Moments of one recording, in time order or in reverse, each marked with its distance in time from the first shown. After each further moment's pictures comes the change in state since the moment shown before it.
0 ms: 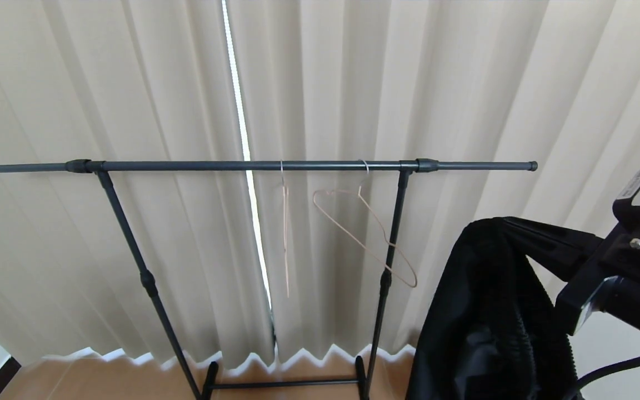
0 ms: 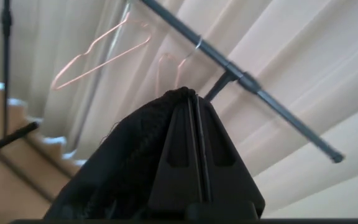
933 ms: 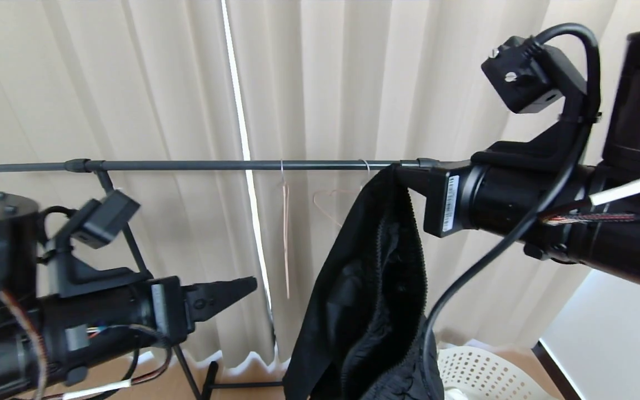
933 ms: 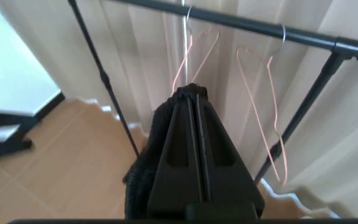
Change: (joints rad) left arm -0.619 1.095 -0.546 -0.252 -0.084 -0.509; right arm 0.158 0.323 -0.551 0.312 -0.109 0.600
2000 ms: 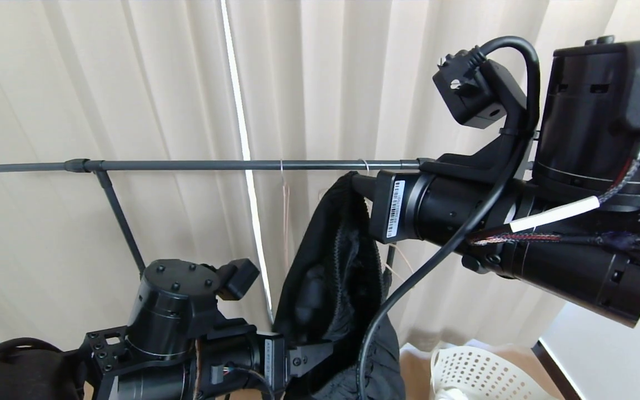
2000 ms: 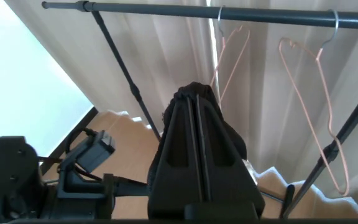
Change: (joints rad) left arm -0.135 0.369 0.131 -0.373 -0.103 -0.037; right arm 0.084 0.084 -0.036 -0.068 -0.027 0.146
